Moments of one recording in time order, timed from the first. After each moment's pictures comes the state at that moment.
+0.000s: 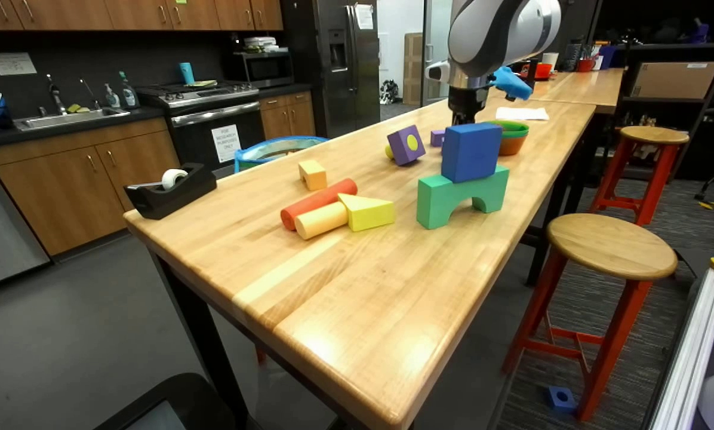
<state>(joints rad) -0.17 0.15 -0.16 -2.30 -0.21 2.60 -0.95</state>
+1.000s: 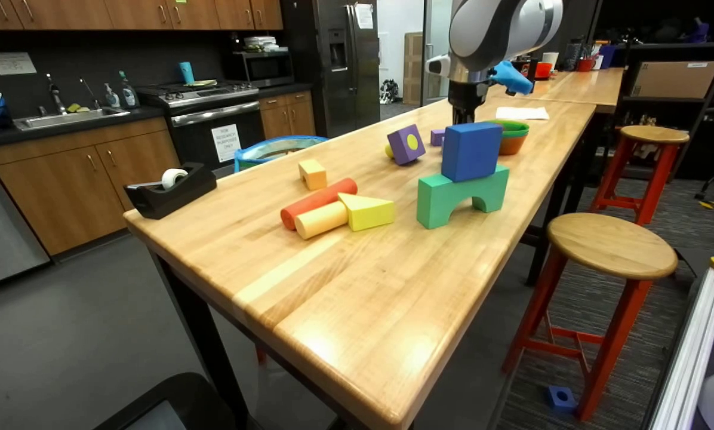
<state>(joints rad) -0.17 0.13 -0.16 -2.30 -0.21 2.60 -0.95</state>
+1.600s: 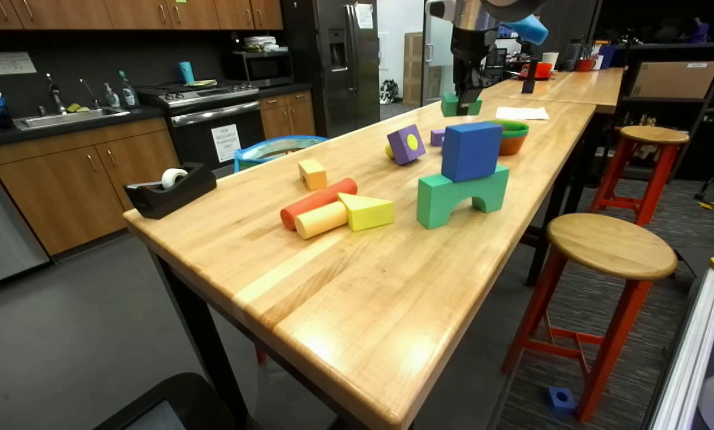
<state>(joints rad) -0.14 -0.12 -0.14 -2.38 -0.47 2.58 -0.77</state>
